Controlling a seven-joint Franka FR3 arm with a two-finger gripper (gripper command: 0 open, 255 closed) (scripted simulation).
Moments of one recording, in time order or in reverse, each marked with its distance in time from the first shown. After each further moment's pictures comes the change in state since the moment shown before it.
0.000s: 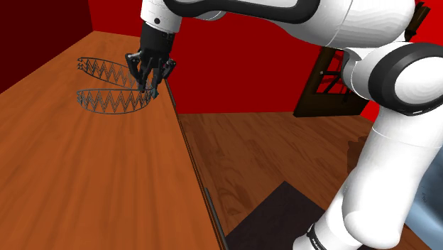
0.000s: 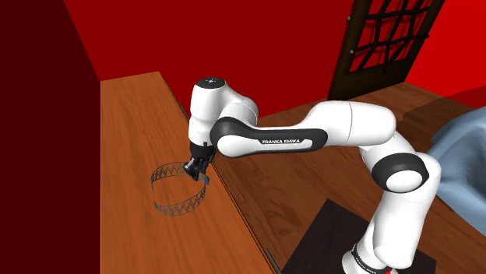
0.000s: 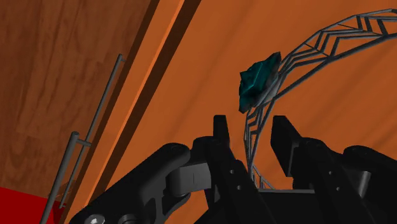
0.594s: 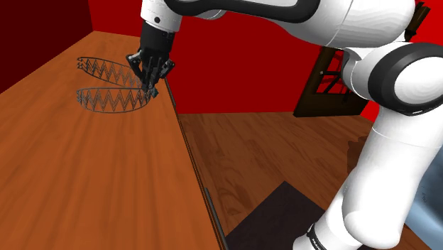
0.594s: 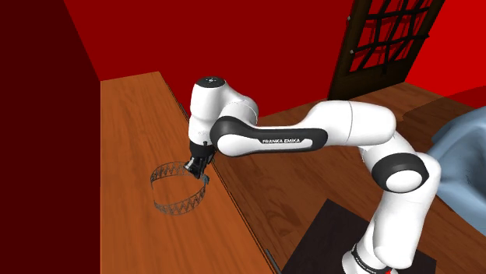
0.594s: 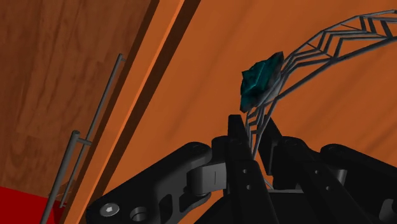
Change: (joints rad) arm 0.000 0.001 0.000 0.006 0.000 -0.005 0.000
